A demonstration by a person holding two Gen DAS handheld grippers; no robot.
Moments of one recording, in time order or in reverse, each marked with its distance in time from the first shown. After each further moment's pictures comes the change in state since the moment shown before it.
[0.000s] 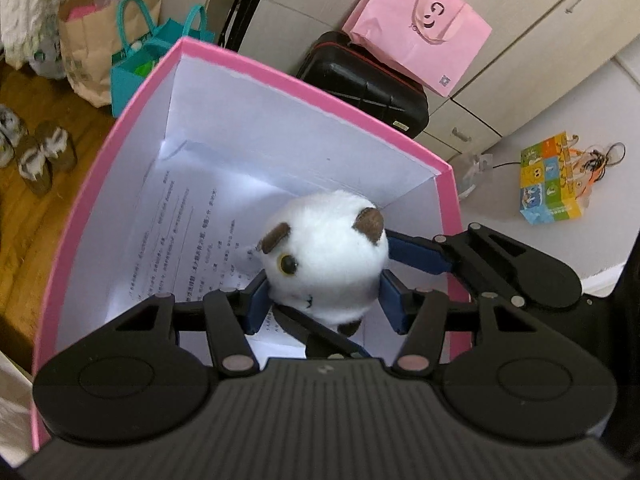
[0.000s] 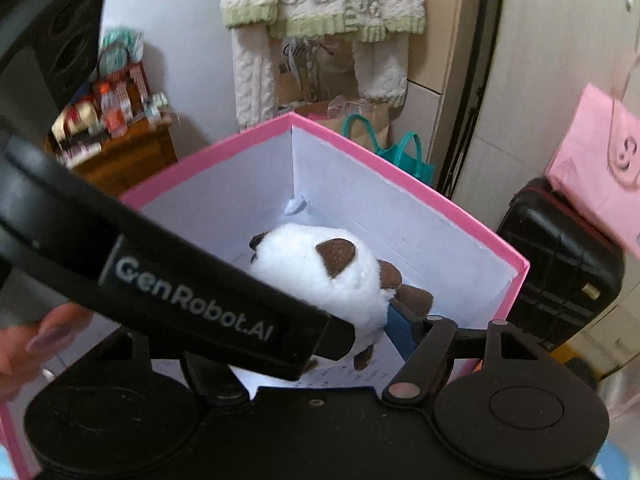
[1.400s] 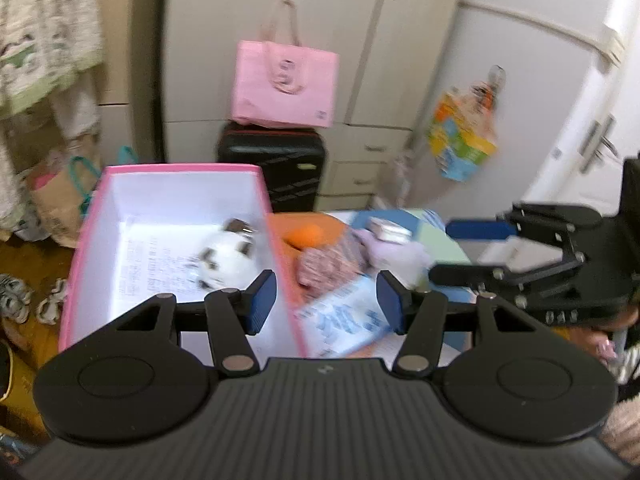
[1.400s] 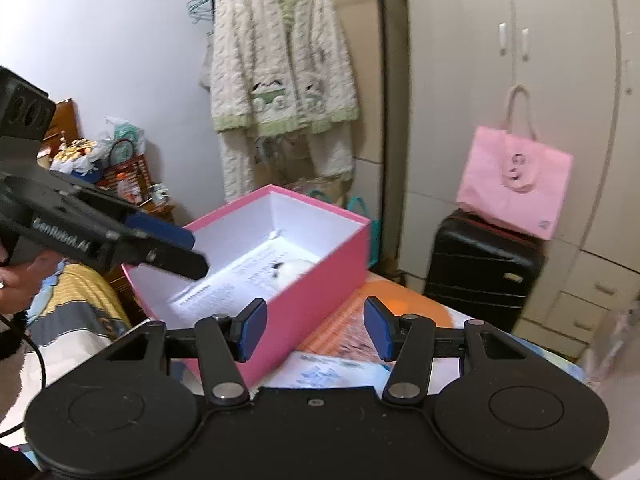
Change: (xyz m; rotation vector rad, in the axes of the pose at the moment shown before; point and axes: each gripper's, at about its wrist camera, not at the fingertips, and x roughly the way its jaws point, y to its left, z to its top) left arm -0.145 -0.137 -0.140 0.497 -0.222 -0.019; right arm -0.241 -0.018 -0.136 0.141 -0.295 -0.061
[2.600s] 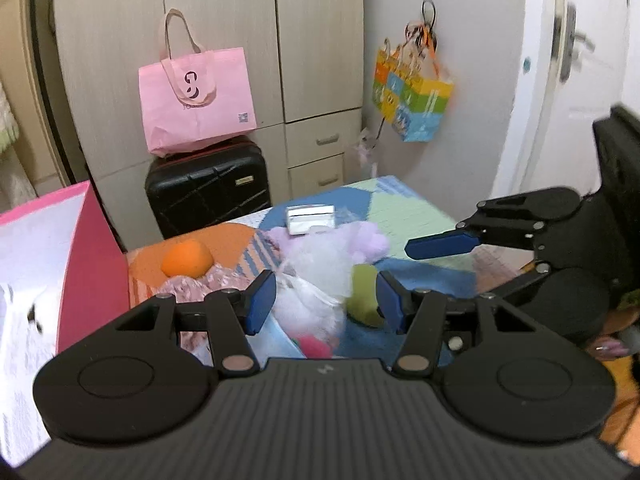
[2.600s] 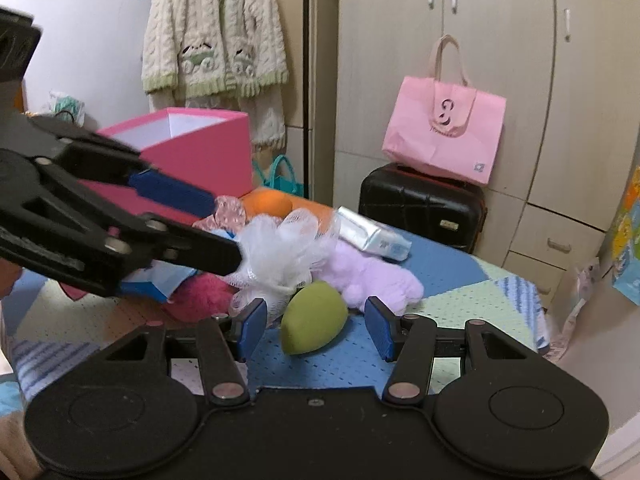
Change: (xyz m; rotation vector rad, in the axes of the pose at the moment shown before) left arm 0.165 -0.099 -0.039 0.311 -0.054 0.021; right arm 0.050 -0.099 -0.134 0.011 0.016 -0.133
